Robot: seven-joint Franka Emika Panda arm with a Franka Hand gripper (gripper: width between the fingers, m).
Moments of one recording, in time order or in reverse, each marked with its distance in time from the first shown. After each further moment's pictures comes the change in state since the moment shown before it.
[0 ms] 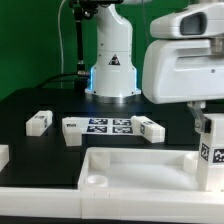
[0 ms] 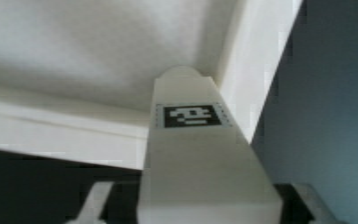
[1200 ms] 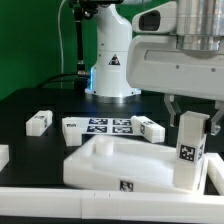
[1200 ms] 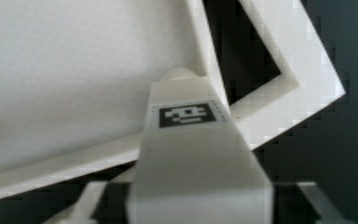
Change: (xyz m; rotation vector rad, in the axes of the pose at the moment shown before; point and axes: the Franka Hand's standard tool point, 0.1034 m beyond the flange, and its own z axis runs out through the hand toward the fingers) arm -0.003 0.029 -0.002 -0.060 0.016 0.699
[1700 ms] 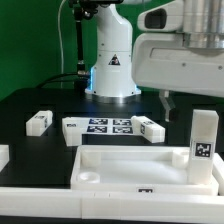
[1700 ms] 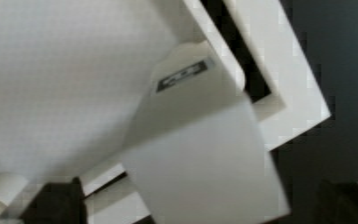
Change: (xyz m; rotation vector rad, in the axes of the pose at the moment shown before) arm -0.014 -0.005 -0.010 0.000 -0.011 -0.072
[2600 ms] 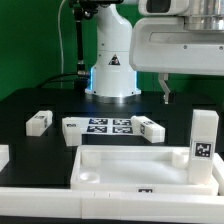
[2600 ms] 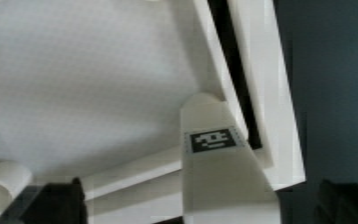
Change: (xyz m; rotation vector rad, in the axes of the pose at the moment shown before) arm -0.029 0.015 -0.015 0.009 -0.011 -0.226
